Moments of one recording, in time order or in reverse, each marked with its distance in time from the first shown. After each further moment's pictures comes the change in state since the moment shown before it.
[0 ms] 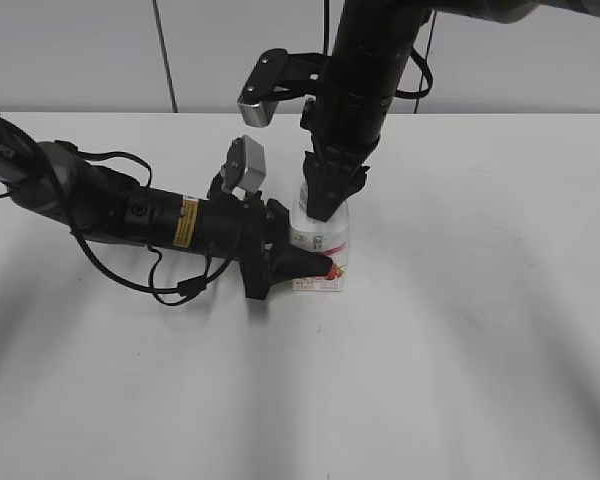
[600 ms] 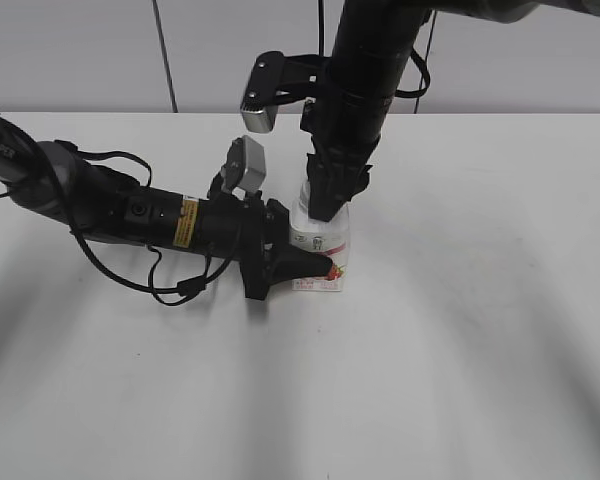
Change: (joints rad) left arm 0.000 -0.001 -0.001 0.011 0.000 0.000; right arm 0.000 -0.001 0.000 0.001 0.000 -0.092
